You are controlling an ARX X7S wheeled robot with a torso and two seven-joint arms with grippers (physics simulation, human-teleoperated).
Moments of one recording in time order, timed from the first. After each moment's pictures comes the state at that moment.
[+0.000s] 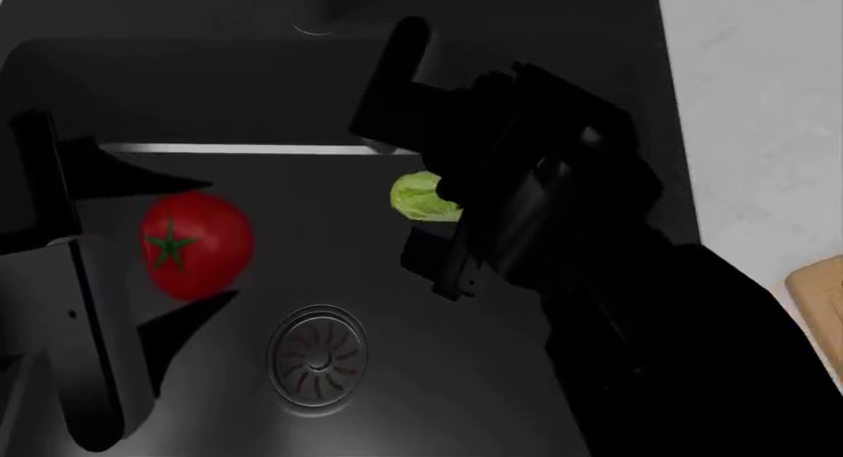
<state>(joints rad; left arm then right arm) -0.99 -0.77 0.73 0.34 -0.07 -0.49 0.66 1.57 0.04 -1.34 1.16 0.24 0.47 -0.80</state>
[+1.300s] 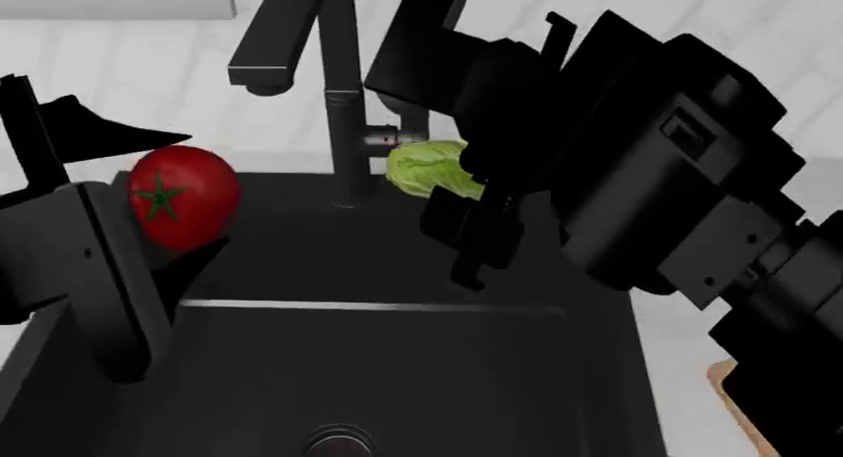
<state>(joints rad) -1.02 -0.72 0.73 0.28 -0.03 -0.56 0.58 1.66 0.39 -1.29 0.39 0.42 0.87 -0.72</state>
